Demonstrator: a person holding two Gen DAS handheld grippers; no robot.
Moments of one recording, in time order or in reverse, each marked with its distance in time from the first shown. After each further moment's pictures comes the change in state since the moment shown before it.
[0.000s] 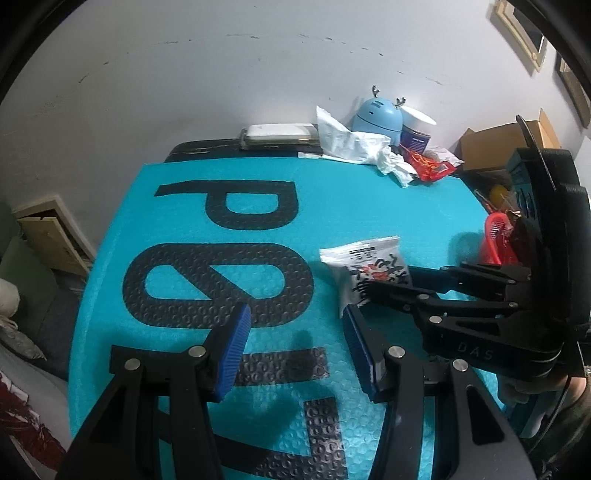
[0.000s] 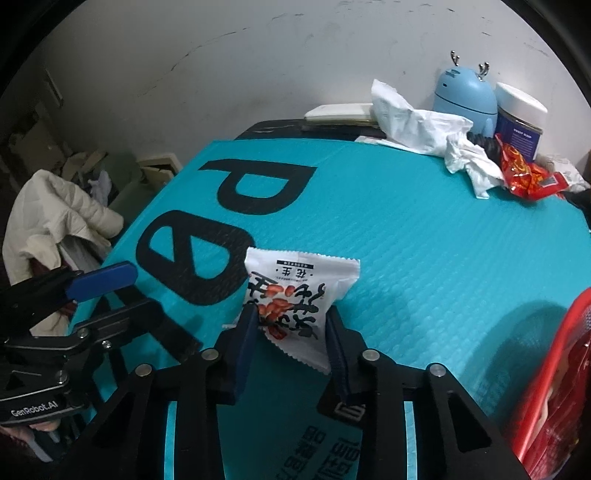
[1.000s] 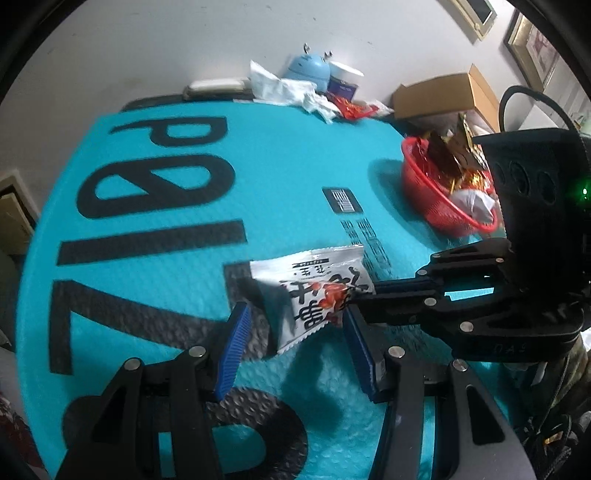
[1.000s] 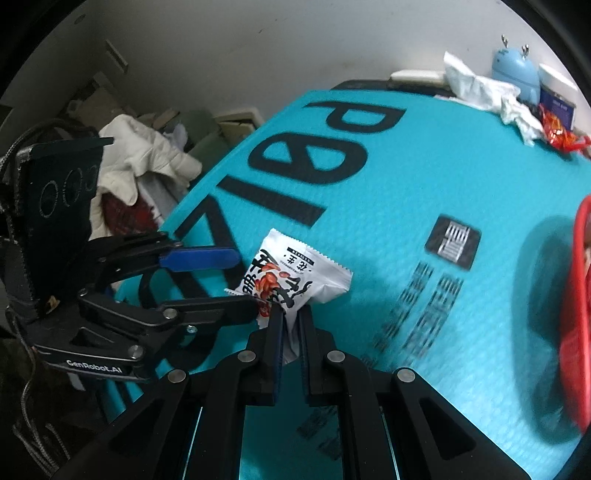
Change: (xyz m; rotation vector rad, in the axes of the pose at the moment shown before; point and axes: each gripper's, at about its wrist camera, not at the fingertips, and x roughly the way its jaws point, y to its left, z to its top) left arm -0.031 -0.023 -0.079 0.057 0.115 -0.216; right arm -0.044 0.042 -0.084 -0.111 0.130 0.249
